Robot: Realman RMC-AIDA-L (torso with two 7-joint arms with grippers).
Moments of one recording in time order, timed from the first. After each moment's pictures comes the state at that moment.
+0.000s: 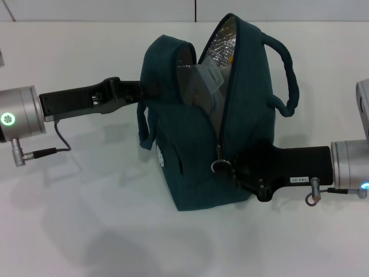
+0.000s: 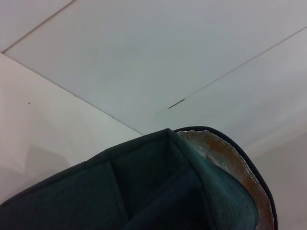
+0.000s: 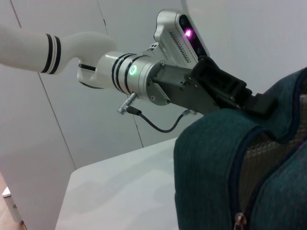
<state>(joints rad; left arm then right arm) -0.54 -2.06 0.70 0.62 1.85 1.58 -2.17 0.56 2.03 -1.45 -0.52 -1.41 -1.38 1.24</state>
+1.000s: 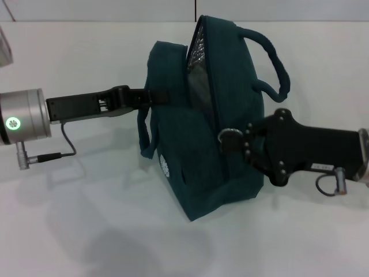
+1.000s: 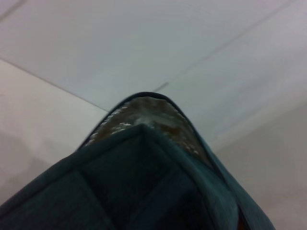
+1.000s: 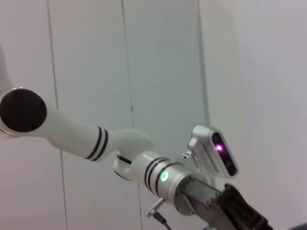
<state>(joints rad) -0.54 -2.06 0.73 0.62 1.84 1.61 -2.11 0.44 2.02 -1.45 -0.63 -1.19 -1.55 1.04</state>
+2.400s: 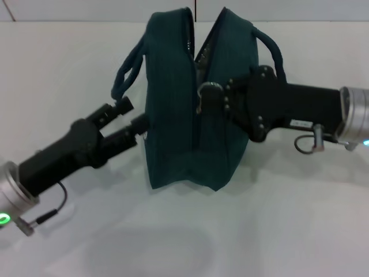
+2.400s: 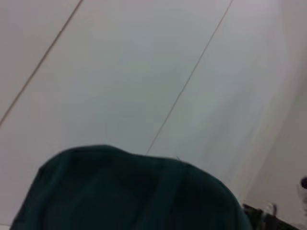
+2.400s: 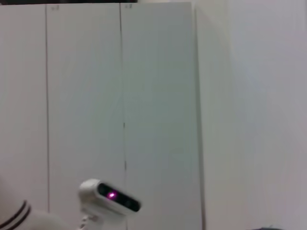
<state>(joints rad) -0.33 -2.09 0.70 0.29 1.54 1.75 -1.19 0.56 2.02 -1.47 -0.61 -1.08 -1.48 1.06</state>
